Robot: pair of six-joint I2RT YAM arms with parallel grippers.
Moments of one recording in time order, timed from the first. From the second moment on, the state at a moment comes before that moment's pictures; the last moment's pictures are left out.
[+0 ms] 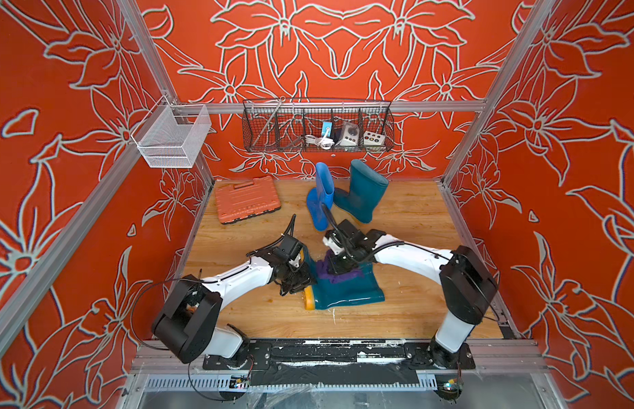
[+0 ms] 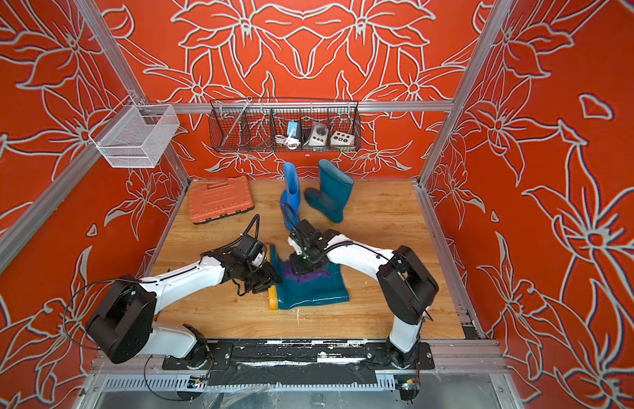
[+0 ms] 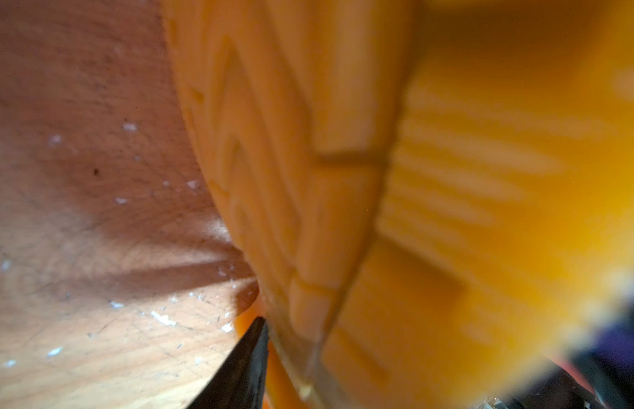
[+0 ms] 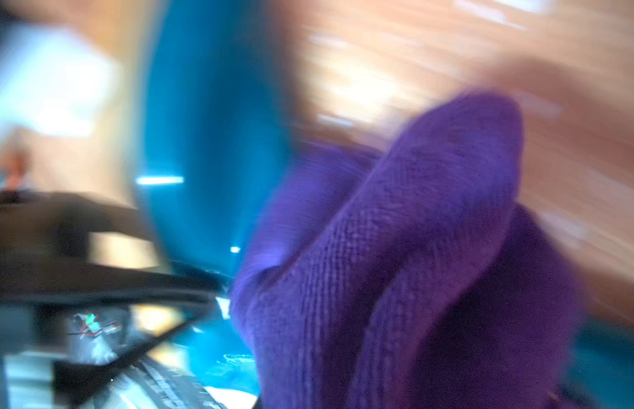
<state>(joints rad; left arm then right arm) -0.51 1.41 0.74 -0.51 0.41 -0.90 0.87 1.78 1.26 -0.60 -0.33 0.42</state>
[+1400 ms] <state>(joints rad) -0.51 1.48 0.80 -0.46 0.46 -0.94 0.54 1.59 0.93 -0.60 -0.40 0.40</state>
